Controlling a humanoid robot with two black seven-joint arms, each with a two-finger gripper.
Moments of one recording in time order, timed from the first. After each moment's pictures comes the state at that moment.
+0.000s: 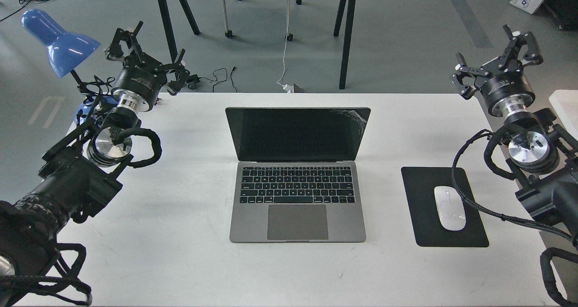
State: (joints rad) left arm -0.82 0.21 -0.81 -0.48 -0.16 -0.49 -0.32; right arm 0.74 -0.33 1.04 0.60 -0.01 0.34 0.25
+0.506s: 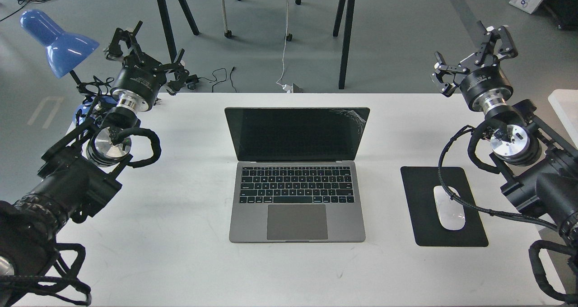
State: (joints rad) left arm -0.82 0.21 -0.81 -0.48 -0.16 -0.49 -0.32; right arm 0.79 -0.28 0.89 0.59 -0.02 0.34 0.25
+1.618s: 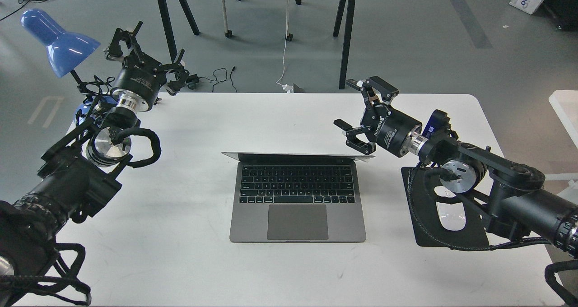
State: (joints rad) left arm -0.82 0.21 -0.81 -0.48 -0.16 -0.49 -0.32; right arm 0.79 -0.34 0.34 0.91 -0.14 0.43 0.26
